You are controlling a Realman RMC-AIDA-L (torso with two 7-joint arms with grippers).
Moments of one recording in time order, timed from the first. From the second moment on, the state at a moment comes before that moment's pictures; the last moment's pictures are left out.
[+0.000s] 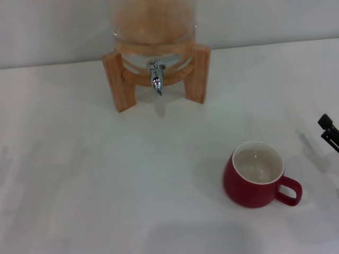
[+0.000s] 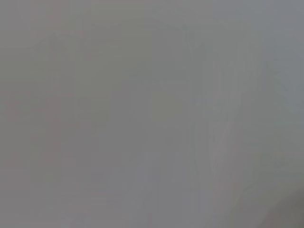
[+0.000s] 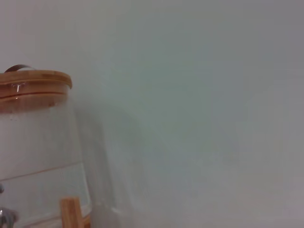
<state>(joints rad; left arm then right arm) -0.23 -2.08 1.99 0.12 -0.49 1.56 -0.39 0.21 2.01 -0.54 0.08 -1.12 -1.56 0.48</state>
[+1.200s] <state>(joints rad) -0.22 -2.08 2.00 0.12 -0.47 1.59 -0.34 0.09 2.00 -0.71 0.04 -1.12 -1.61 0.48</state>
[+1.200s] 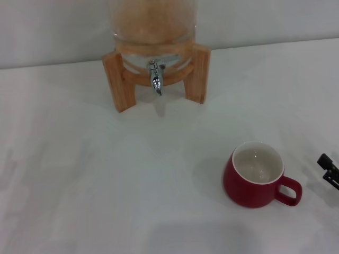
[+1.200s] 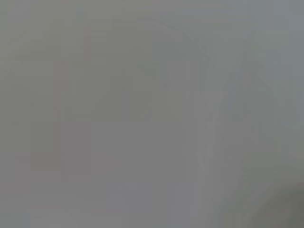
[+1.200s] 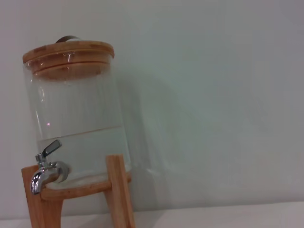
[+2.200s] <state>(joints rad) -0.22 -2.09 2.00 0.13 -0.47 1.59 -0.34 0.04 1.98 -0.88 0.01 -1.13 -1.68 0.48</state>
